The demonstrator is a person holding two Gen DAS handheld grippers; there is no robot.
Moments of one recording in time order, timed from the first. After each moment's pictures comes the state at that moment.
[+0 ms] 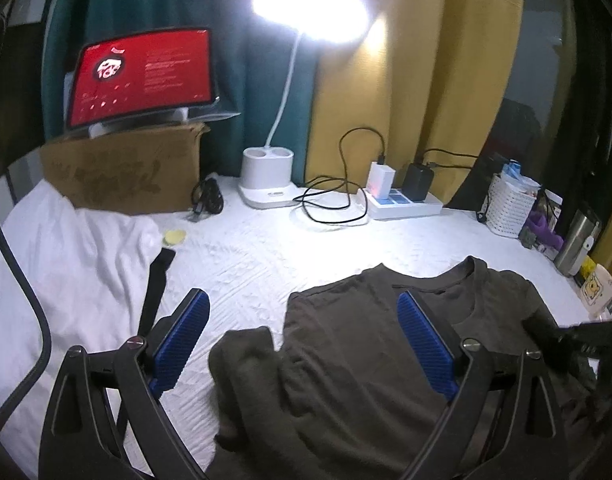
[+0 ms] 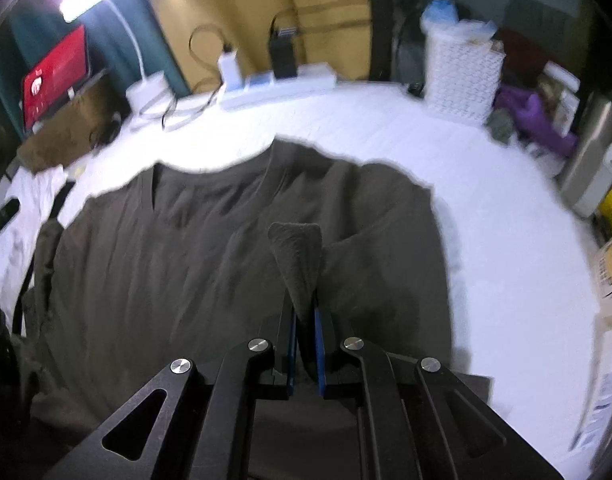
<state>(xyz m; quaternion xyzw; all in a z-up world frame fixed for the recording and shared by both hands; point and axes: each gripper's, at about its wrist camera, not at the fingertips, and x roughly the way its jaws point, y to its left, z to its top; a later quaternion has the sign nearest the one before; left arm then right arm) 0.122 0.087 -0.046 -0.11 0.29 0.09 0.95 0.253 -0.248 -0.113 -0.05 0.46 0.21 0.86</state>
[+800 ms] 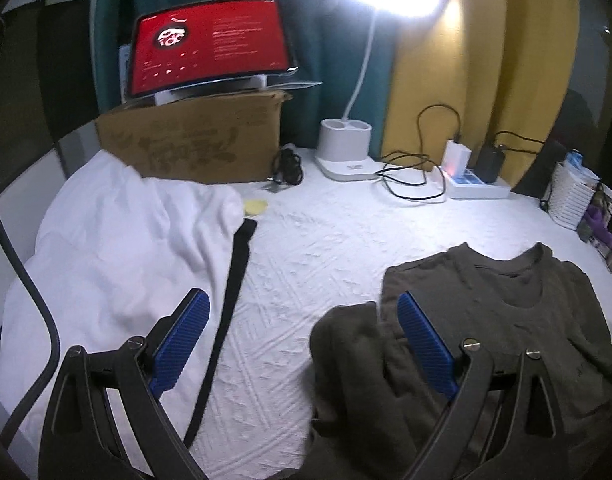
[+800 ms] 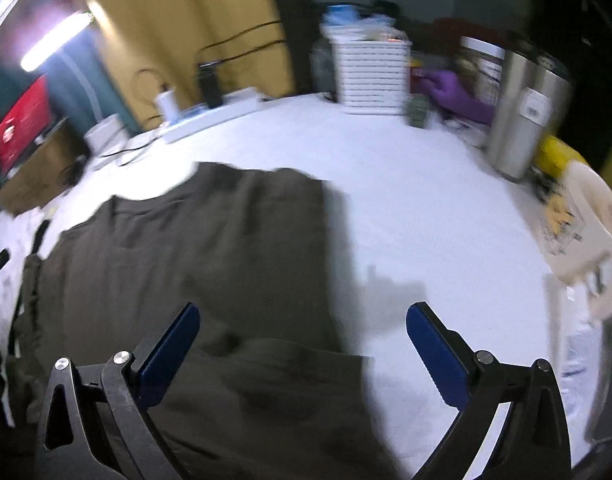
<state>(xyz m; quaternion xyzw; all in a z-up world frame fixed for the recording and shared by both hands) 0.113 0.131 -0.062 -0.10 0.34 0.19 0.92 0.246 -0.334 -0.099 0.00 0.43 0.14 0.89</state>
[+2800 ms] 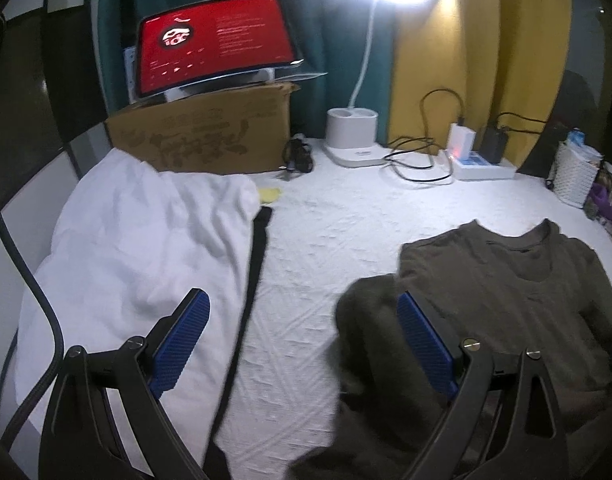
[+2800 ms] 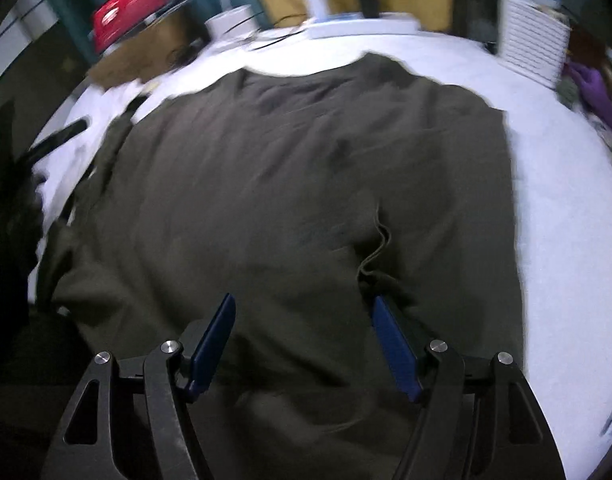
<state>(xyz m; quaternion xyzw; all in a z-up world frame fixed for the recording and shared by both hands) 0.096 0.134 -0.068 -0.07 0.35 0.20 0.91 0.177 -0.251 -0.140 -0.08 0.51 0.35 0.78</state>
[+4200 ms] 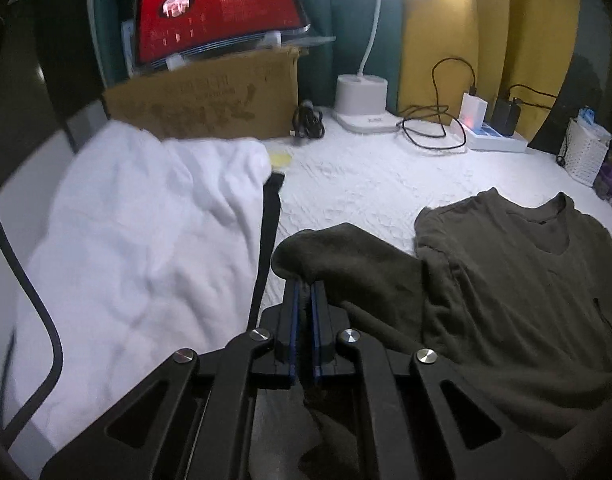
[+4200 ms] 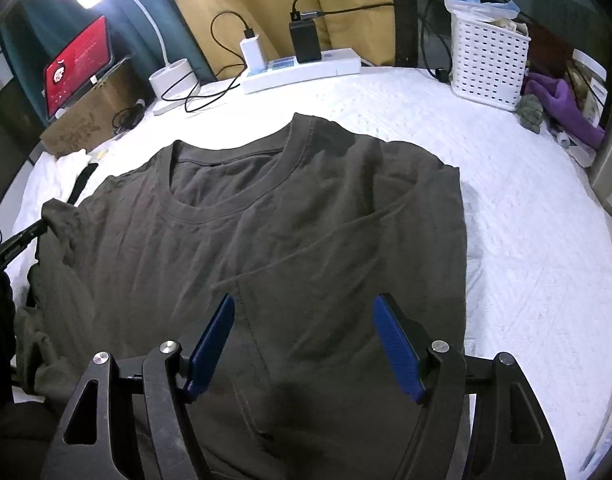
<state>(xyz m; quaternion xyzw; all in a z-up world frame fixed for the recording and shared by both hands) 0.094 0.136 -0.084 -0.06 0.39 0.20 0.90 0.244 -0.255 -0.130 -0.04 0.46 0.27 0.84</state>
